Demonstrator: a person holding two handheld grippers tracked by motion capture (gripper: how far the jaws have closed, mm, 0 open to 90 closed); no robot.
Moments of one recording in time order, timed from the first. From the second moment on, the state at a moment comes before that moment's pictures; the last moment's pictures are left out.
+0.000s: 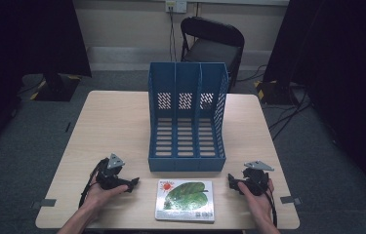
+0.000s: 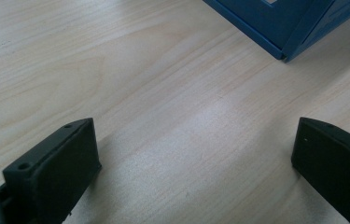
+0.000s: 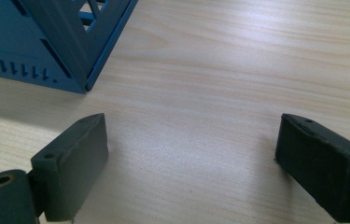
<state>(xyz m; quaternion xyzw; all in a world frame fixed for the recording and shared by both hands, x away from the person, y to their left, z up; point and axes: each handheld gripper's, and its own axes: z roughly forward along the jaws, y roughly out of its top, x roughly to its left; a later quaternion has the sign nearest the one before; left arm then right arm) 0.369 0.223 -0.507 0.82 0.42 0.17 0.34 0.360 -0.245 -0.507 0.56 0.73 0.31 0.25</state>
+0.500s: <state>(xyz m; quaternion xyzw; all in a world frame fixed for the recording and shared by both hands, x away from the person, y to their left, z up) 0.367 0.227 -0.494 0.82 0.43 0.12 0.35 0.353 -0.251 -0.493 0.57 0.71 0.34 0.24</state>
